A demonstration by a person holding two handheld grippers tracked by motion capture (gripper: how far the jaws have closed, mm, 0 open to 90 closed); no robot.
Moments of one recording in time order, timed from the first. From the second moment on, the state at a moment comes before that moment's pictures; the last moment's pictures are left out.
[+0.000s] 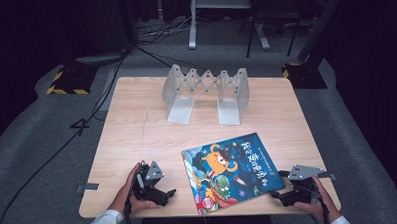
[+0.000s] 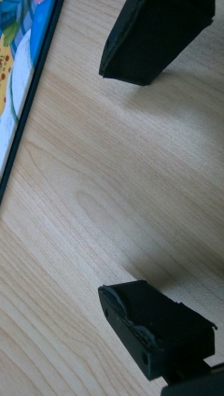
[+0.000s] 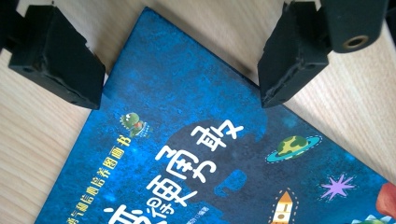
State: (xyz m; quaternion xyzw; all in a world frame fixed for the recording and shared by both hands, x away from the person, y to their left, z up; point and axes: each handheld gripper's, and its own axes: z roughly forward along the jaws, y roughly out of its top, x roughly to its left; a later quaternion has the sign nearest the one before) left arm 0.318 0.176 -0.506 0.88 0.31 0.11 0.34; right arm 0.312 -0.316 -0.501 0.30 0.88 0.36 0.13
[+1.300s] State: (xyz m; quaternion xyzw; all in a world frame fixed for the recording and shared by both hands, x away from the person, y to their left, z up) left arm 0.404 0.172 -0.500 0.87 0.31 0.11 0.37; right arm 0.351 -0.269 -0.501 0.24 0.89 0.36 0.10
